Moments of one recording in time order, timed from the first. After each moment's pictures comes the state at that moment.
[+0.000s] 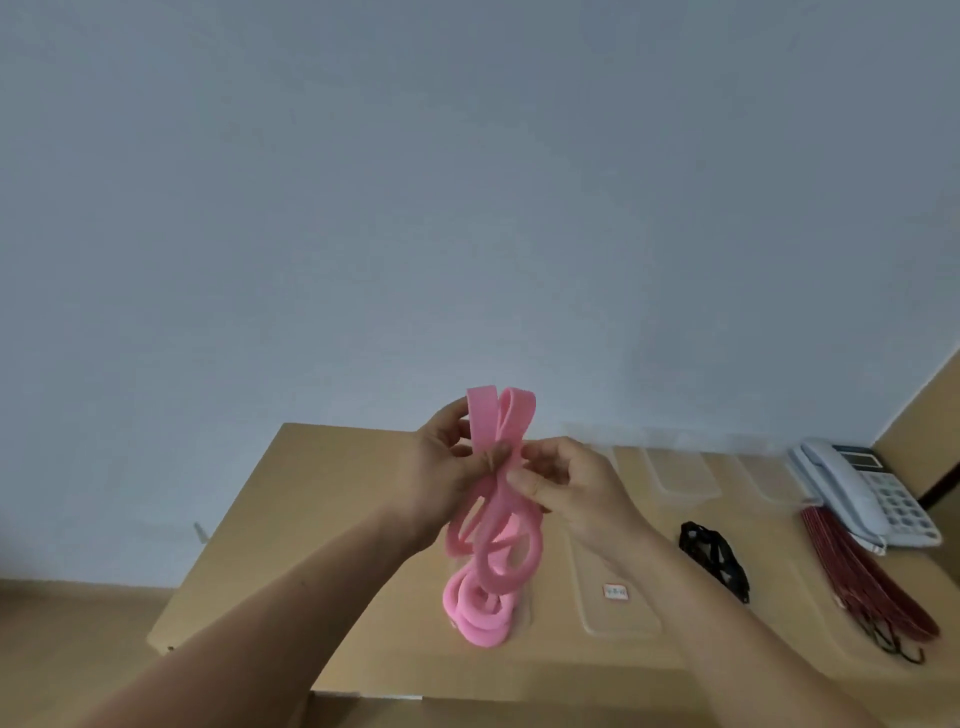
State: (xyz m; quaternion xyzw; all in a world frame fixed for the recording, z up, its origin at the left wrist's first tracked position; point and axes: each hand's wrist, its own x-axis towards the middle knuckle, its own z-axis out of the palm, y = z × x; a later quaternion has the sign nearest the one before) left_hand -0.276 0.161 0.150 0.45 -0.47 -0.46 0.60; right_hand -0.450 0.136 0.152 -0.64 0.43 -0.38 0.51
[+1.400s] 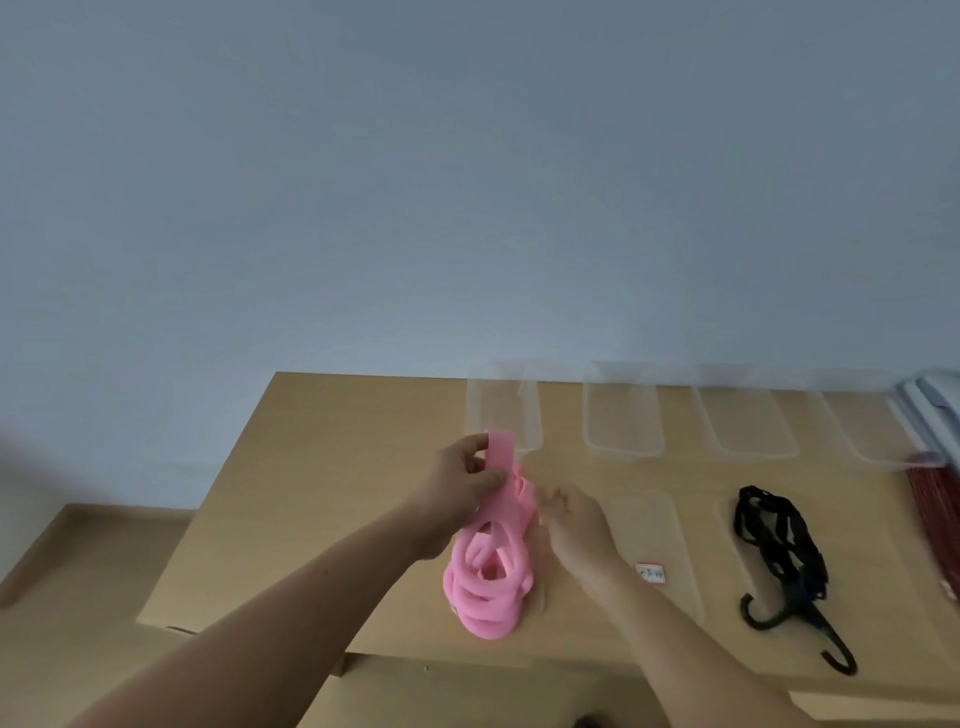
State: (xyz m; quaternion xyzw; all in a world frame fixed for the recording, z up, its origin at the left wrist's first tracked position) left_hand -0.286 0.079 0.049 0.61 -0.38 -0.57 0.40; right_hand -0.450 0.055 -0.019 -0.57 0.60 -0.25 0.51
